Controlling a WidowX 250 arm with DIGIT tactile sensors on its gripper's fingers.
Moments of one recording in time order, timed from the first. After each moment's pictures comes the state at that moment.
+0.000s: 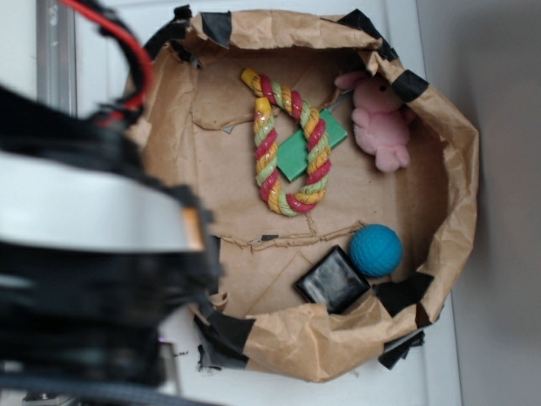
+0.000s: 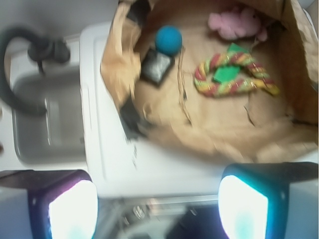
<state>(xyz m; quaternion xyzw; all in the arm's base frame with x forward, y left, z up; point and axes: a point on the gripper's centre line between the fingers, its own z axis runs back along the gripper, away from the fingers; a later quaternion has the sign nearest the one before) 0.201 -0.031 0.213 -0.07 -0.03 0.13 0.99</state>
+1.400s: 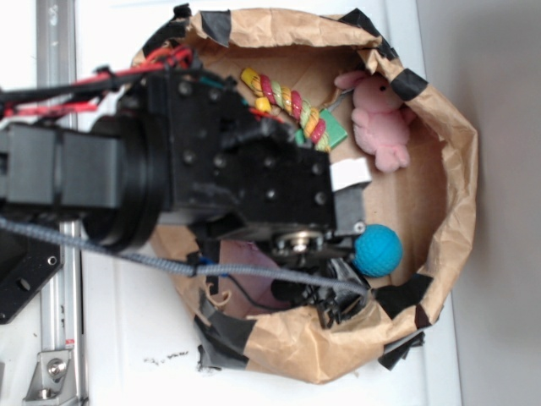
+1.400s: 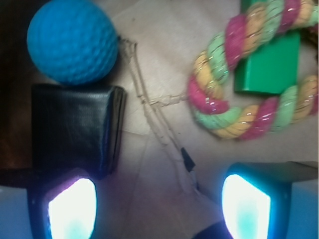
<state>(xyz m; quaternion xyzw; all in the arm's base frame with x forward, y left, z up) 0.259 -0.019 0.055 -0.07 -0.01 0.29 0.96</state>
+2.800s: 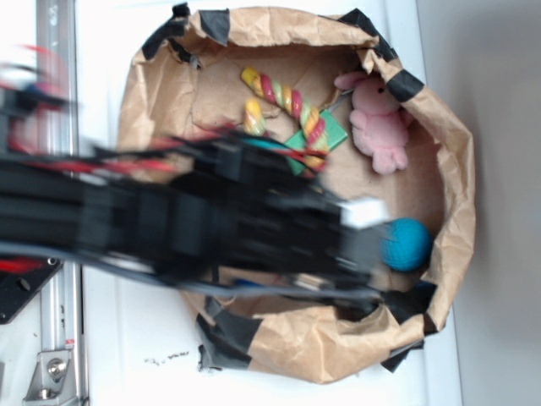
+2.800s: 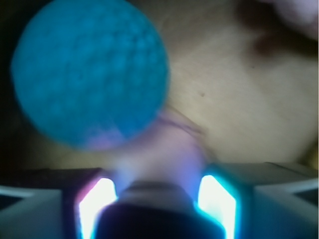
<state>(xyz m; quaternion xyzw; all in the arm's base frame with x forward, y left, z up) 0.276 -0.028 0.021 -0.03 -0.09 0.25 0.96</state>
